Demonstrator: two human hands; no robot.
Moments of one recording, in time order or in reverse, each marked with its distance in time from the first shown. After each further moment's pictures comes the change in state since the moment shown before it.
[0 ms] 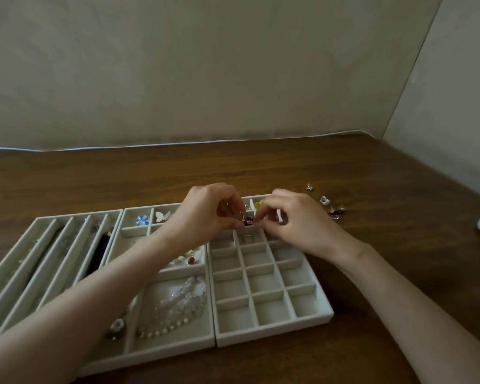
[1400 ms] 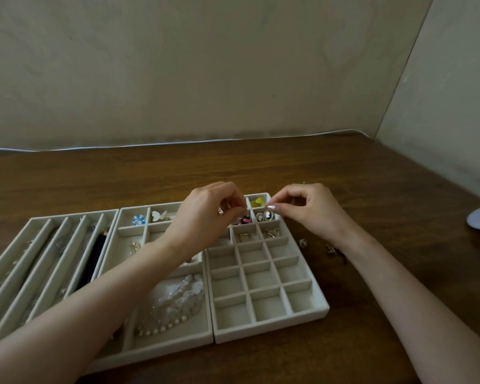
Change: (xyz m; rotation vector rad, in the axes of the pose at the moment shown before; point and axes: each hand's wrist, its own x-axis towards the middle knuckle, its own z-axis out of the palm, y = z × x) left_hand -0.002 -0.003 0.014 0.042 0.162 0.109; right_hand -0.005 0.012 -0.016 0.366 0.053 0.244
